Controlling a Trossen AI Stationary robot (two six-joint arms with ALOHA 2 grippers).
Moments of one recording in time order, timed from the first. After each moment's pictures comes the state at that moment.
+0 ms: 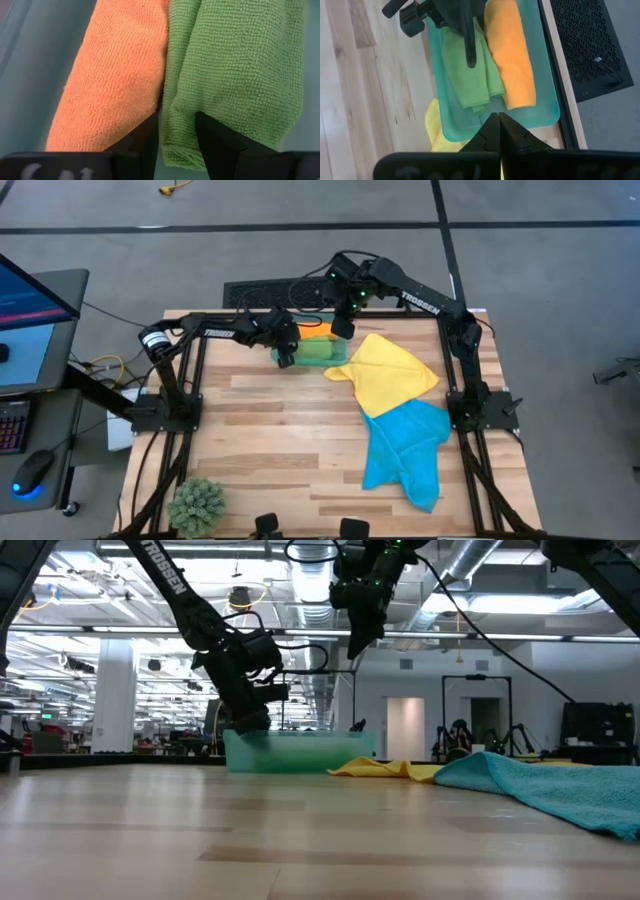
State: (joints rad) left arm 0.62 1.82 0.99 -0.12 0.04 0.41; right arm -0.50 2.05 2.17 -1.27 -0.12 -0.32
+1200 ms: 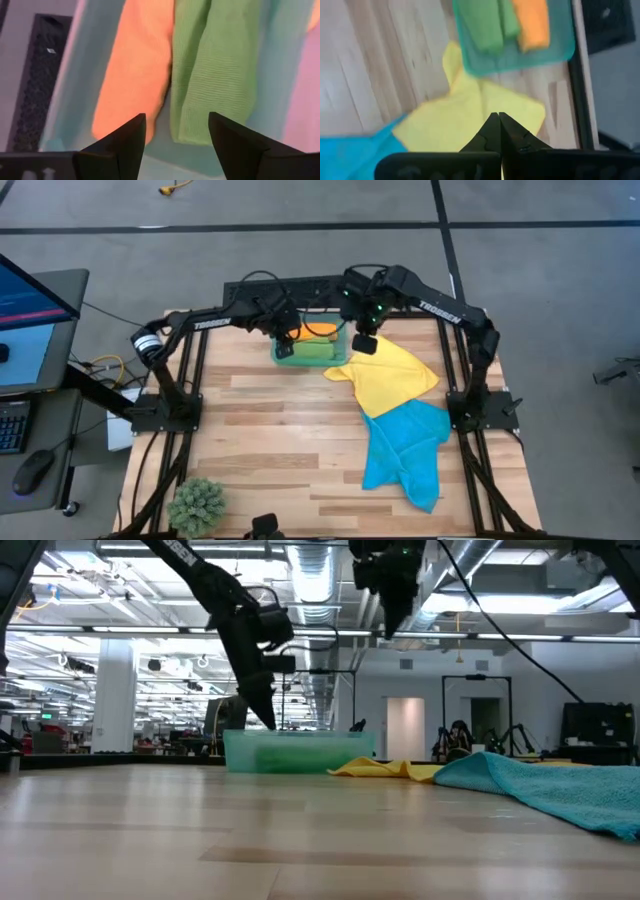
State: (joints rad) left arm 0.62 1.76 1.26 -0.57 0.05 0.40; right arm -0.42 1.90 2.07 -1.51 0.00 -0.25
